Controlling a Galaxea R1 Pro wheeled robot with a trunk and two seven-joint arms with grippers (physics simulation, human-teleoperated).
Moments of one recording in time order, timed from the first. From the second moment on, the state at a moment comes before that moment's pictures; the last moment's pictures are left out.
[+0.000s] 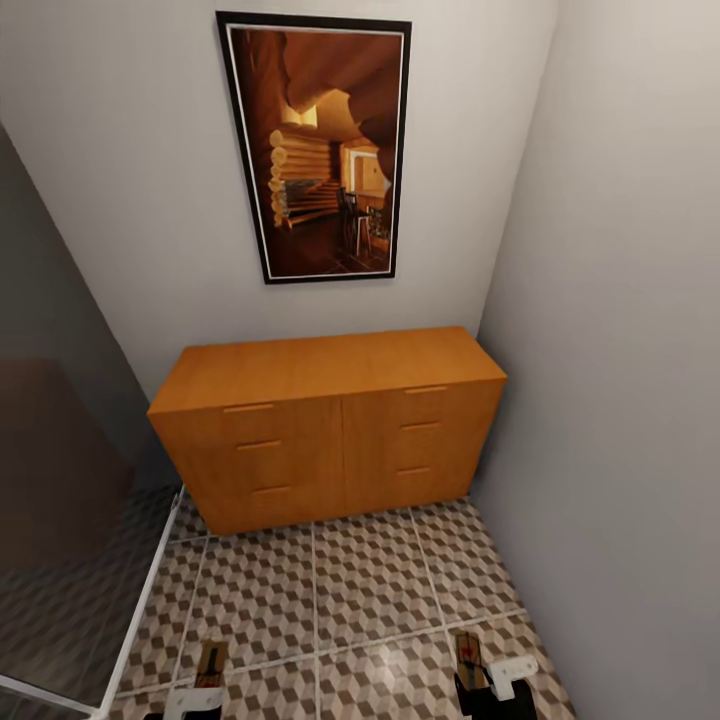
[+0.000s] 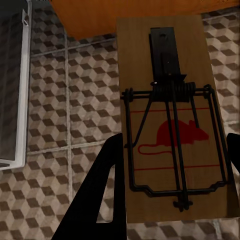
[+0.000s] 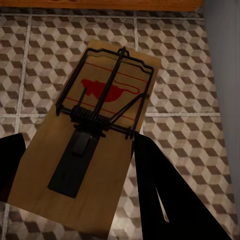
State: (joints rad) left arm -0.41 0.04 -0.92 0.08 0.89 -0.64 0.08; right arm -0.21 -0.04 0.15 -0.56 -0.01 -0.20 -0.03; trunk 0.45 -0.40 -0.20
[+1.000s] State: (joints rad) left arm -0.41 0.03 -0.92 0.08 0.89 -0.63 0.08; right arm -0.21 -0.04 0.16 -0.56 -0.01 -0.20 -0.03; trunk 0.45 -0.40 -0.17
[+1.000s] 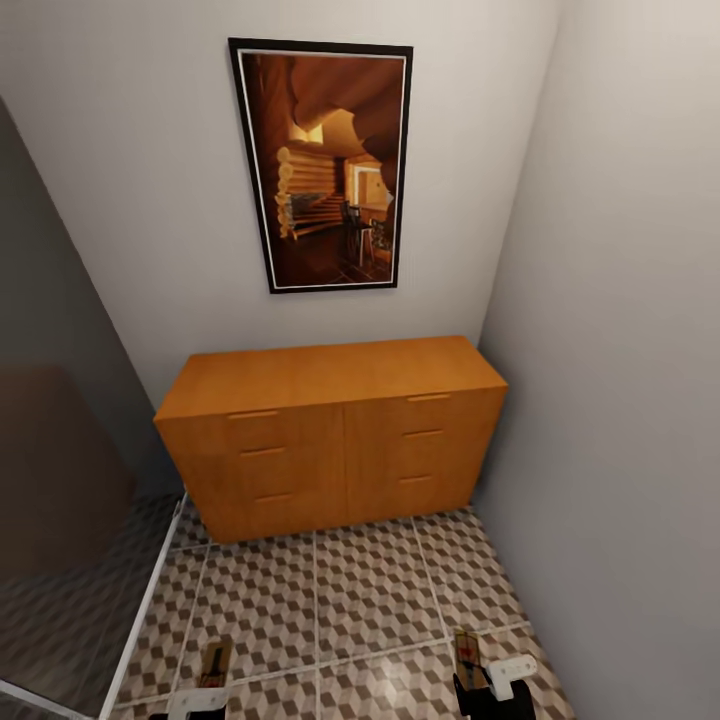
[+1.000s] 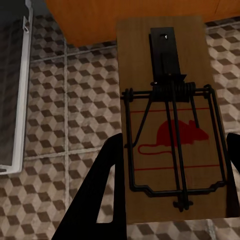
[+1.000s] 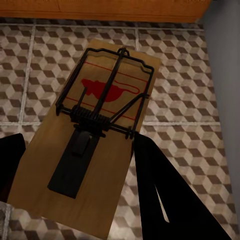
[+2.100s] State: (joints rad) left arm -0.41 0.03 -0.92 0.07 0.89 -0.63 0.09; right arm -0.21 -0.04 0.15 -0.55 -0.01 -0.20 -0.03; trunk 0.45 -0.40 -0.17
